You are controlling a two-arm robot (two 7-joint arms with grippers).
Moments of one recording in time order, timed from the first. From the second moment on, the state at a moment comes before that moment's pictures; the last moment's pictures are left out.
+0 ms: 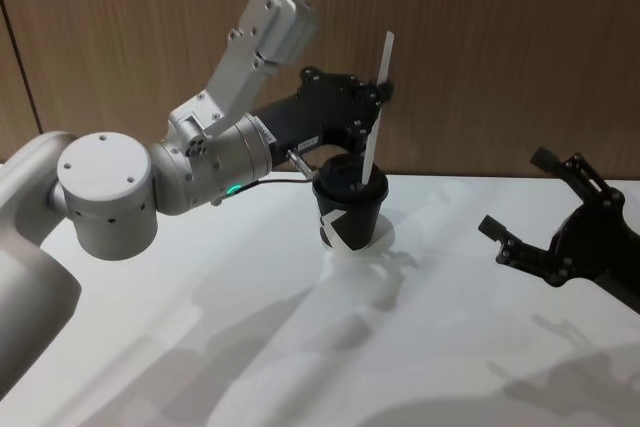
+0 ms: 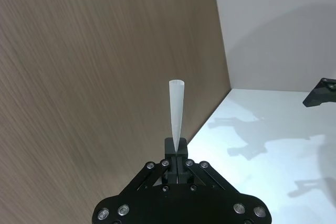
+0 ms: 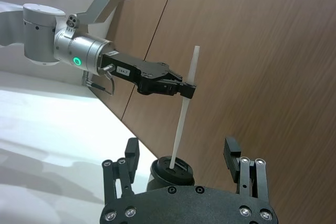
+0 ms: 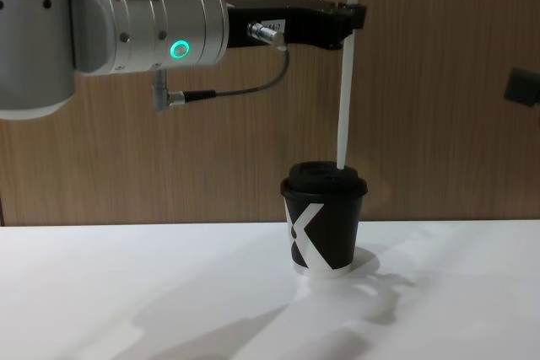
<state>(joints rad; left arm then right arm) -0.67 0.34 0.63 -1.46 -0.41 0.10 -0.41 0.10 0.60 -0.17 -1.61 0.47 -0.41 0.71</state>
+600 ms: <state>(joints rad) -0.68 0.32 0.63 -1.43 -0.39 0.08 -0.44 0.10 0.60 -0.17 -1.61 0.47 -0.41 0.71</state>
